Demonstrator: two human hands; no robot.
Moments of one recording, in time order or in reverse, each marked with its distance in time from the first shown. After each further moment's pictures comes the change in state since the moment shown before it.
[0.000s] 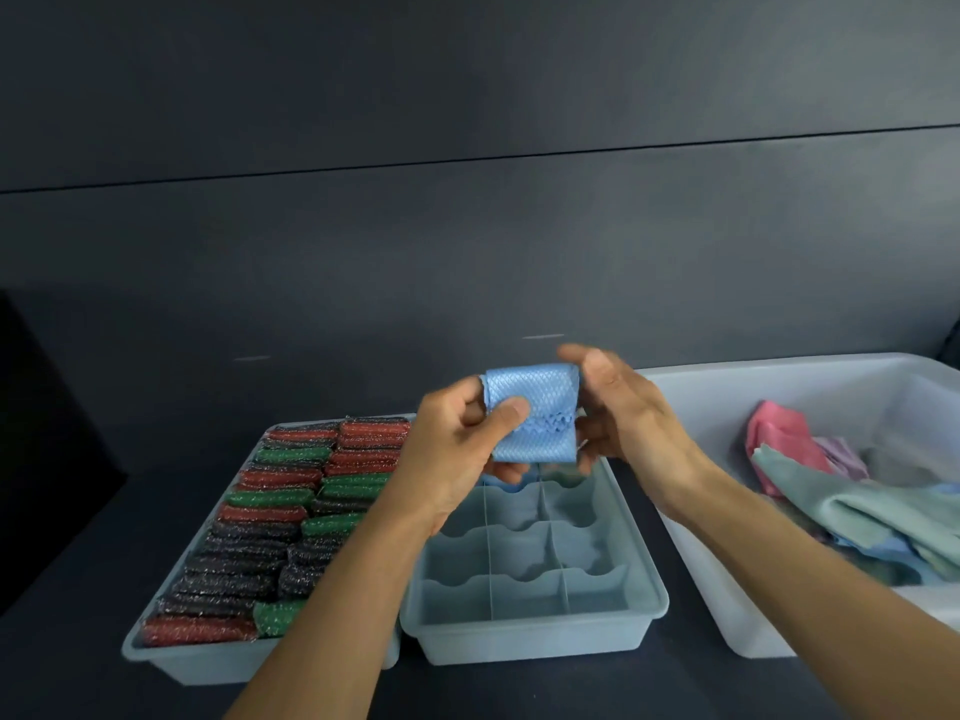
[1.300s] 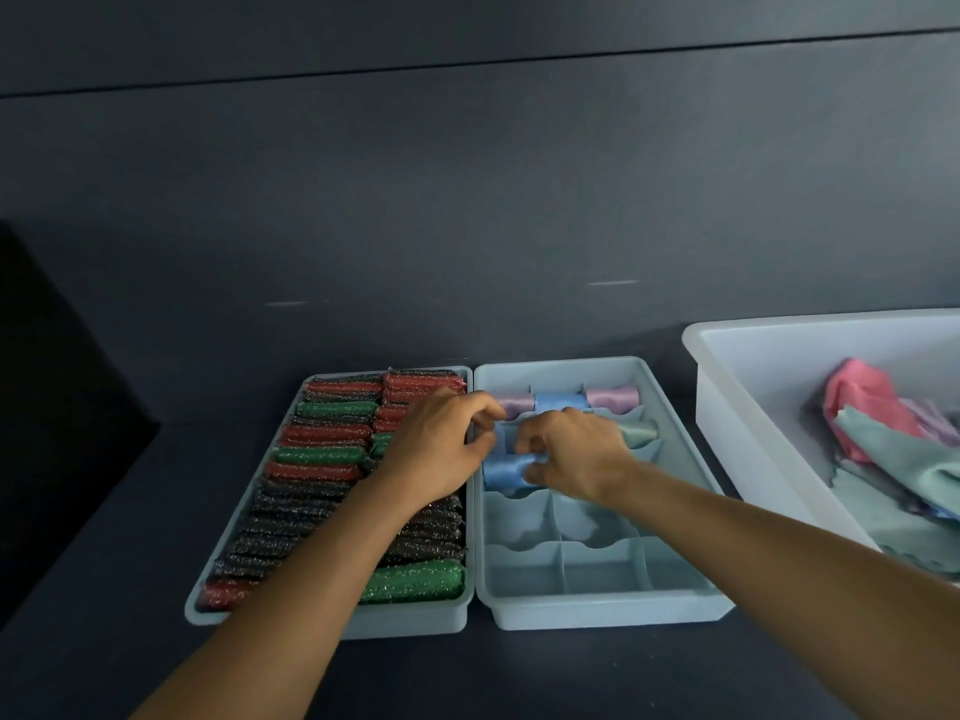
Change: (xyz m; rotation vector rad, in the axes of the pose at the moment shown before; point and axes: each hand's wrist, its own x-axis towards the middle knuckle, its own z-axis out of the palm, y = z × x) left_hand 0.018 -0.084 -0.091 1.034 -0.147 0.079; right_hand 0.052 0.103 0.078 -1.326 -0.257 0.073
